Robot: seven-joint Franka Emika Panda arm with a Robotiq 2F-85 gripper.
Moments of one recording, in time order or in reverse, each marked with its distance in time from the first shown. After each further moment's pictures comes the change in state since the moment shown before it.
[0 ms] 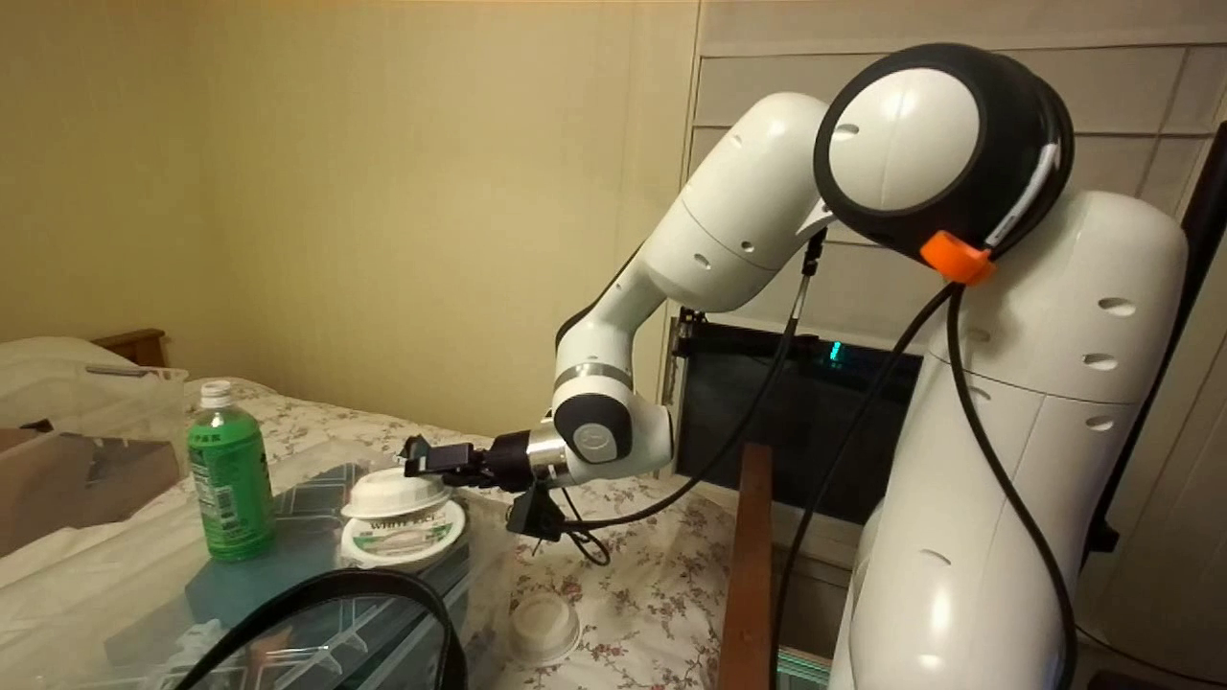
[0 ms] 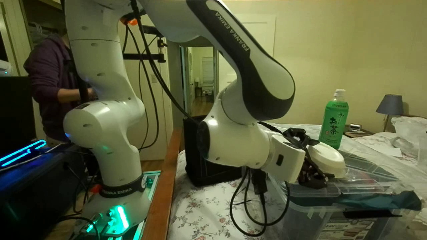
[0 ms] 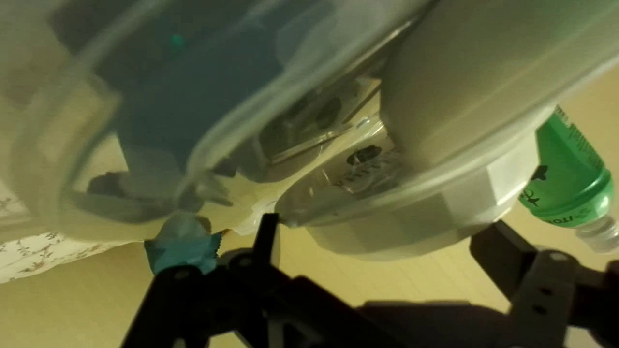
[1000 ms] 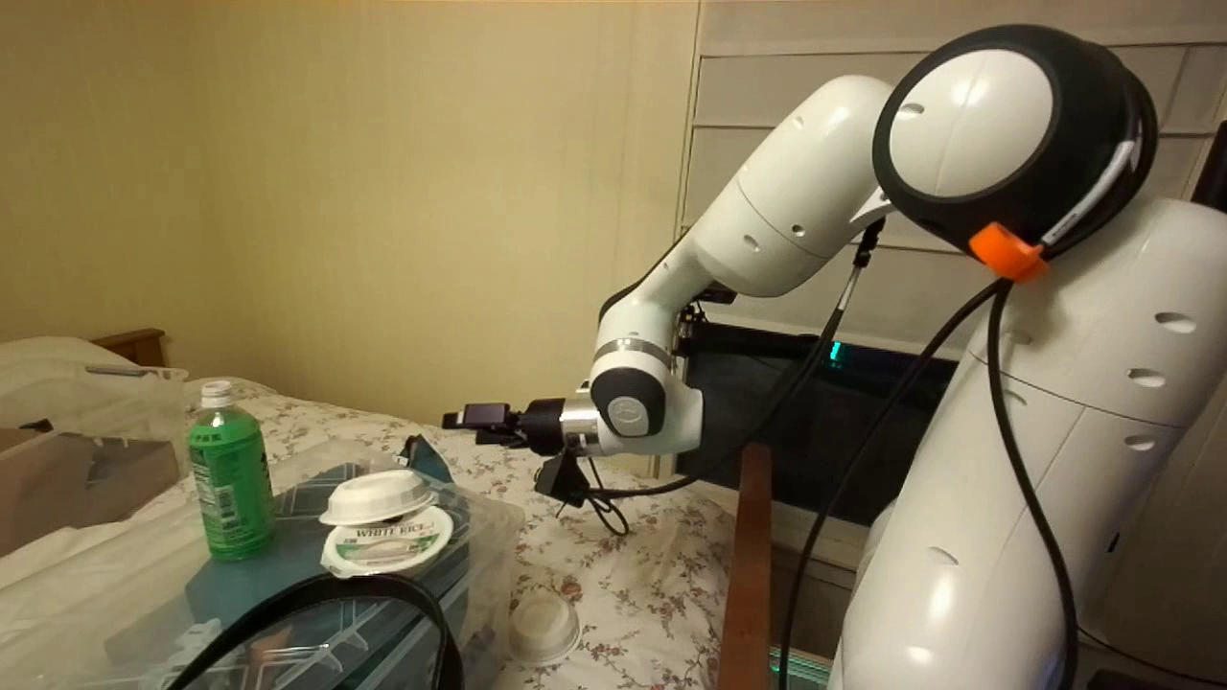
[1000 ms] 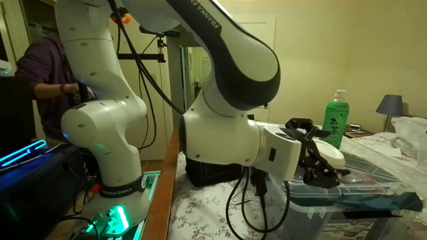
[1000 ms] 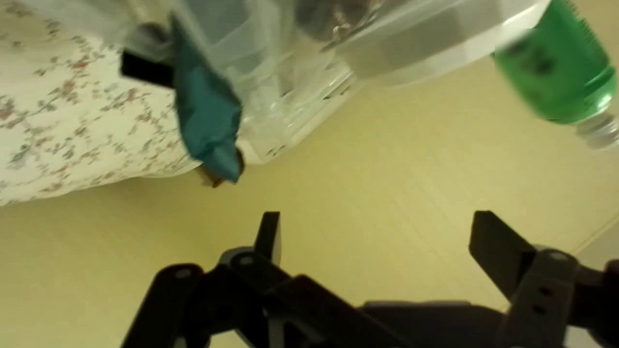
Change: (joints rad) arm -0.086 -0.110 -0.038 -0.036 -0.010 -0.022 -0.019
